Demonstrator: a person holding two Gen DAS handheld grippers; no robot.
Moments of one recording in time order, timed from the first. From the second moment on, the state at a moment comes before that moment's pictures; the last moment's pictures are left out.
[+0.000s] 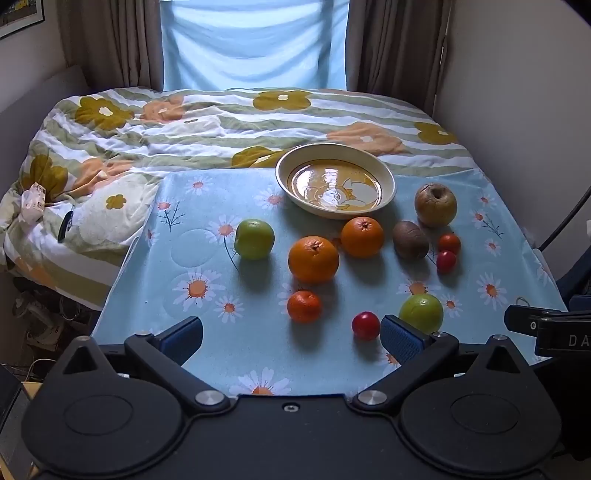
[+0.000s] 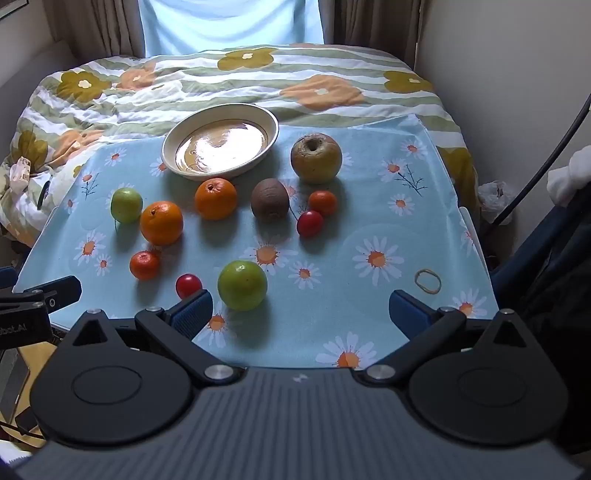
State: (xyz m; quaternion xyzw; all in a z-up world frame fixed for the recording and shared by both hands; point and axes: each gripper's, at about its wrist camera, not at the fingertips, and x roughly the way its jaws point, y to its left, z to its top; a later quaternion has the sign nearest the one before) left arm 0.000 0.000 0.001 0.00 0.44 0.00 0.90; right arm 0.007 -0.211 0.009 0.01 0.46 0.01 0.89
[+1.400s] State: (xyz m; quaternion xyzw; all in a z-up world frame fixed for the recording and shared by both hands) left arm 0.002 0.008 0.004 0.01 0.43 0.00 0.90; right arm 0.012 -0.200 0.004 0.01 0.46 0.01 0.89
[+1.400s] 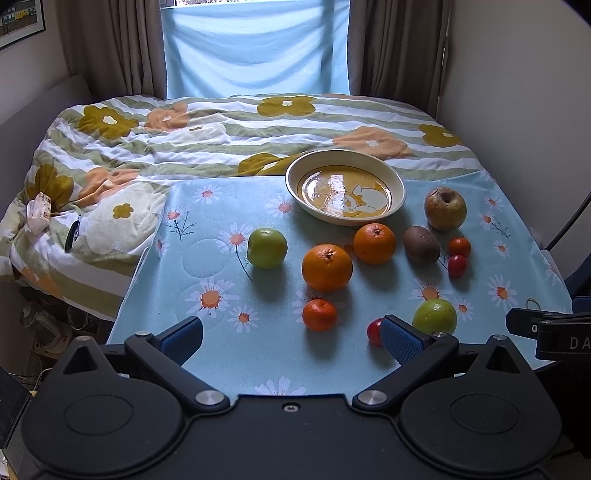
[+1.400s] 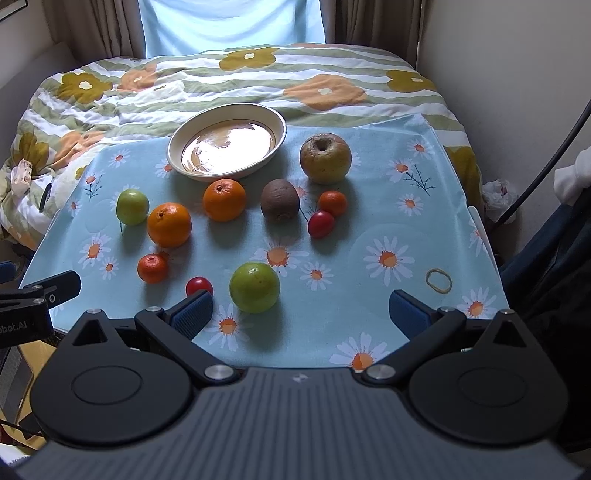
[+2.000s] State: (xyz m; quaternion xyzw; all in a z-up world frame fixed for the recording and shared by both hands) left arm 0.007 0.009 0.002 0.02 0.43 0.01 0.90; right arm 0.015 -0.201 0.004 0.01 0.46 0.01 0.89
